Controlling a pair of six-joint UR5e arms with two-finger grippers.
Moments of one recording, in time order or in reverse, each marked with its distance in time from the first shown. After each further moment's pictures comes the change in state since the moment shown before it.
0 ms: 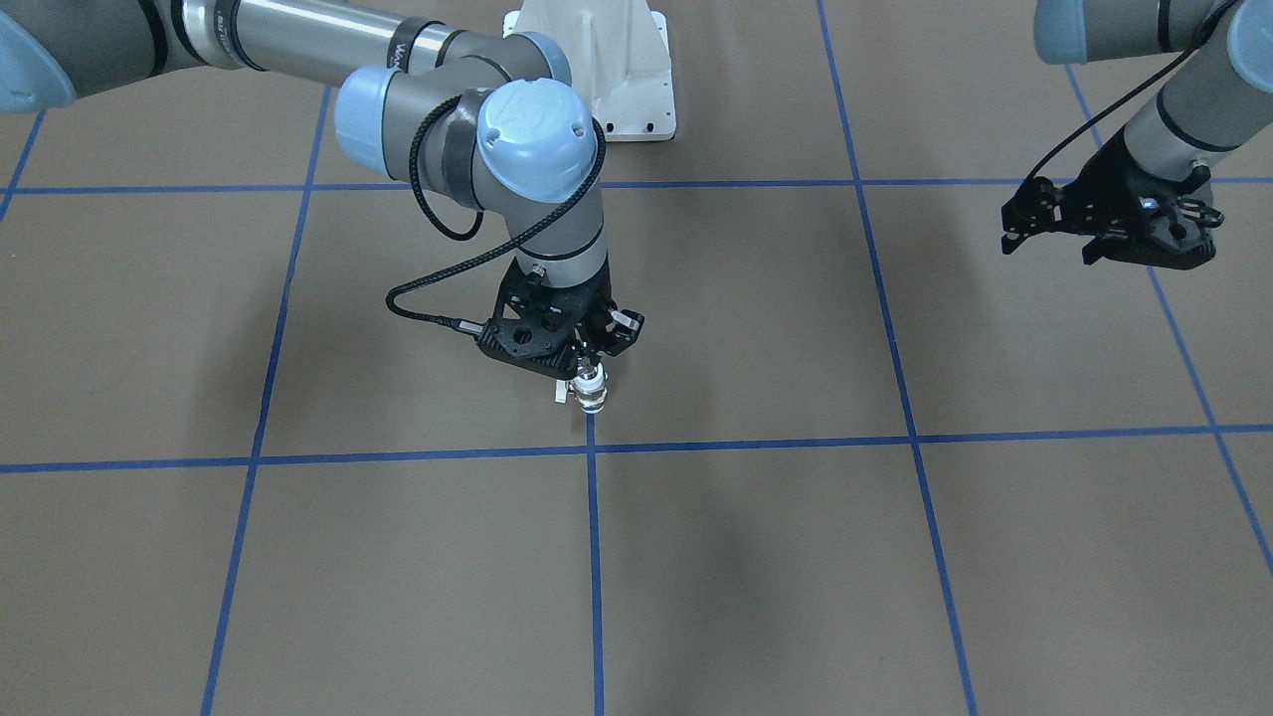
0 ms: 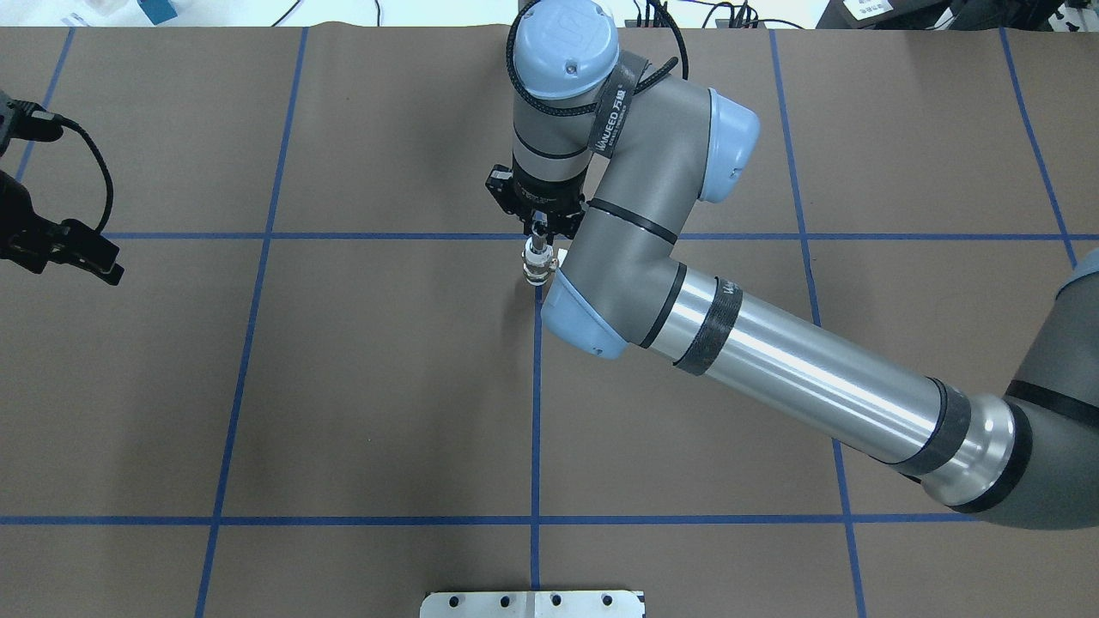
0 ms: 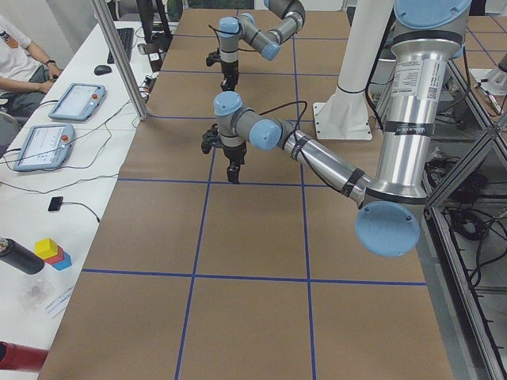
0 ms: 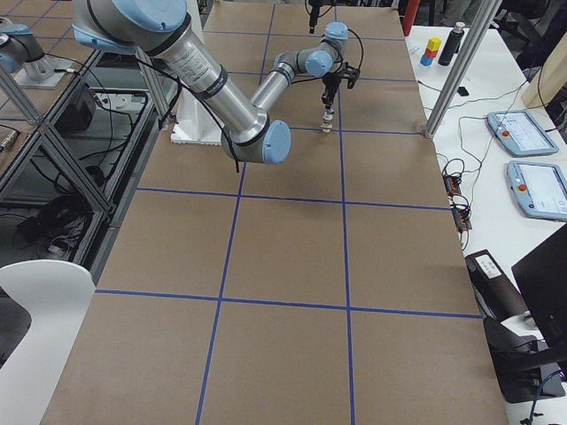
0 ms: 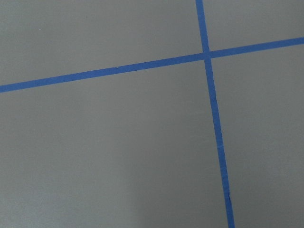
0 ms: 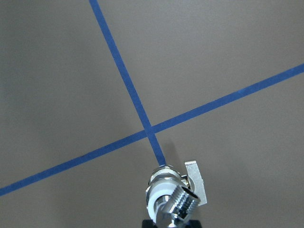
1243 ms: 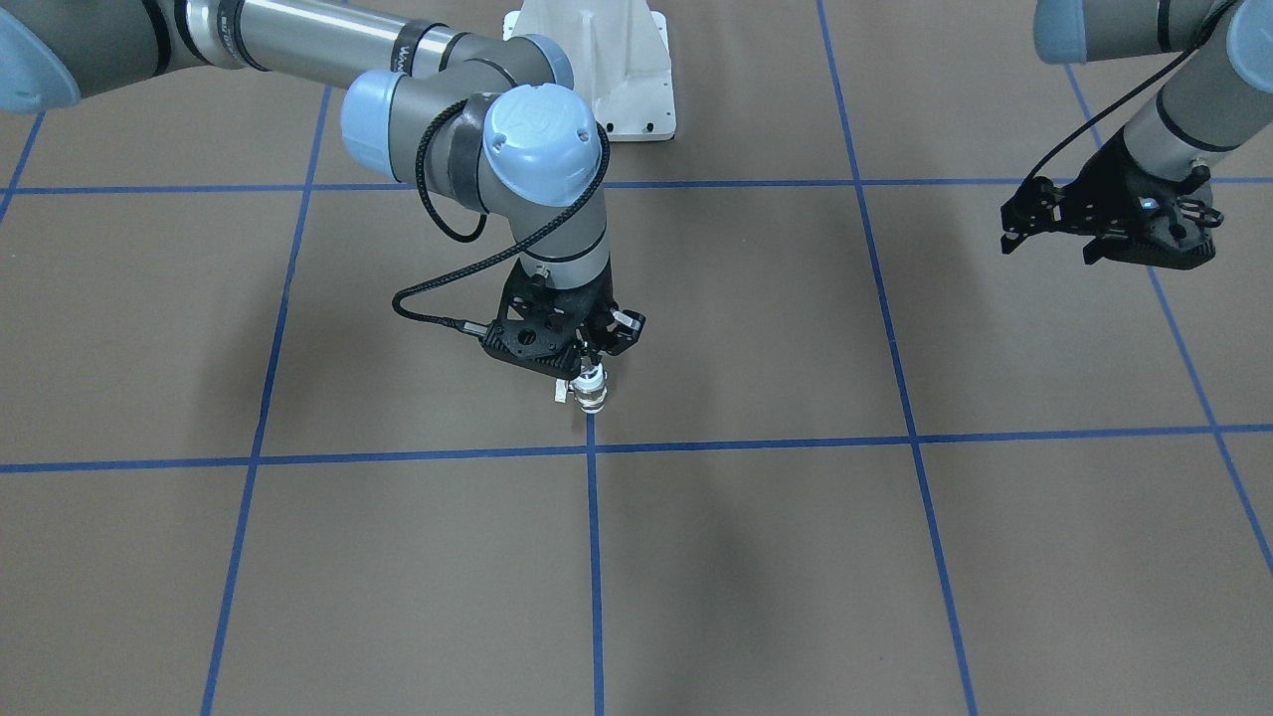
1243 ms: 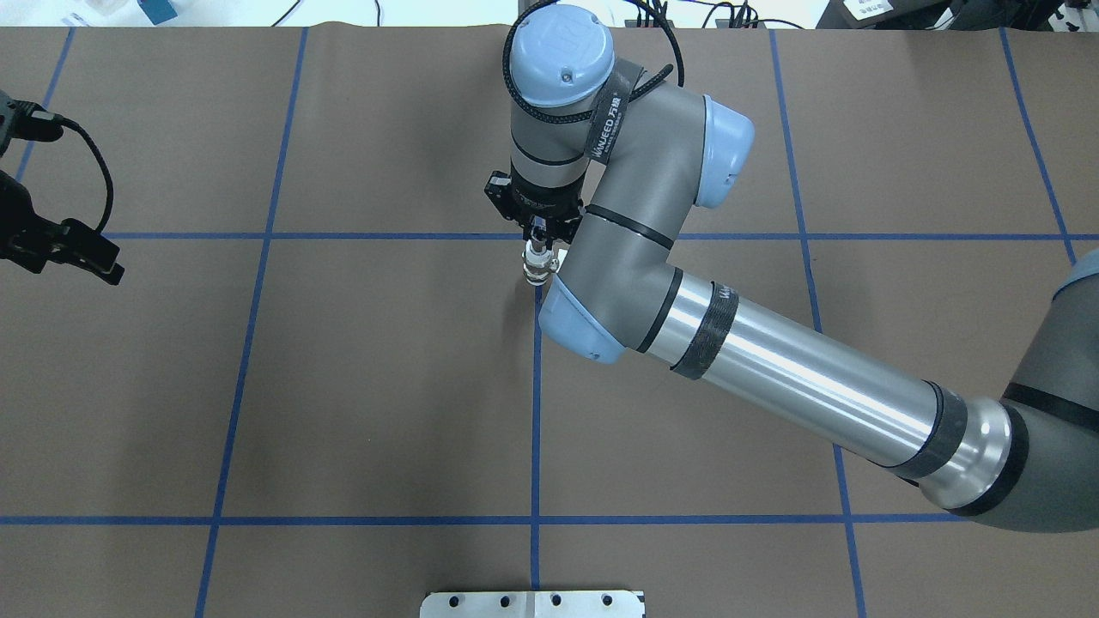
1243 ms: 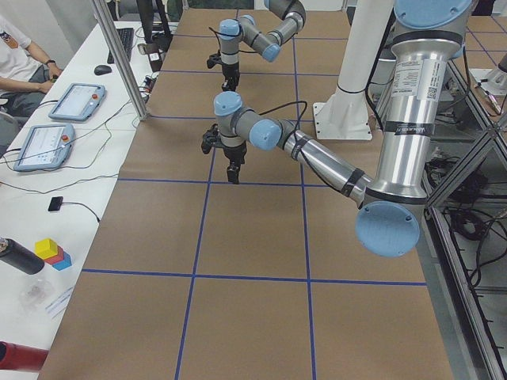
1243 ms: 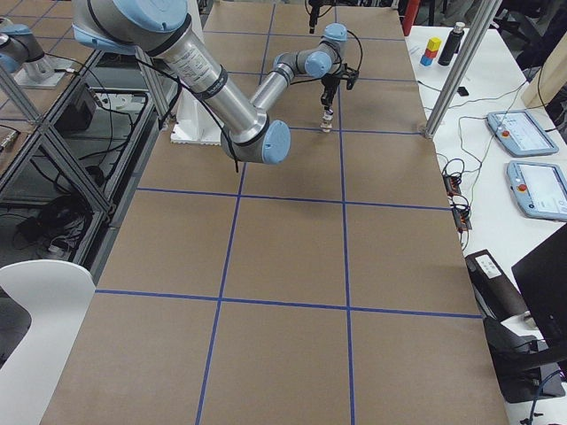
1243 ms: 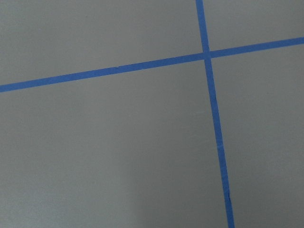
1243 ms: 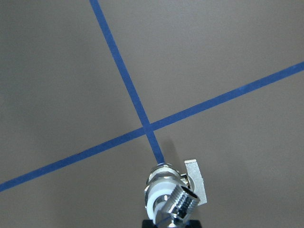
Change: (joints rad) left arm 0.000 0.000 0.000 0.000 0.001 -0.002; right arm -0.007 0.000 -0.007 0.002 -0.003 -0.004
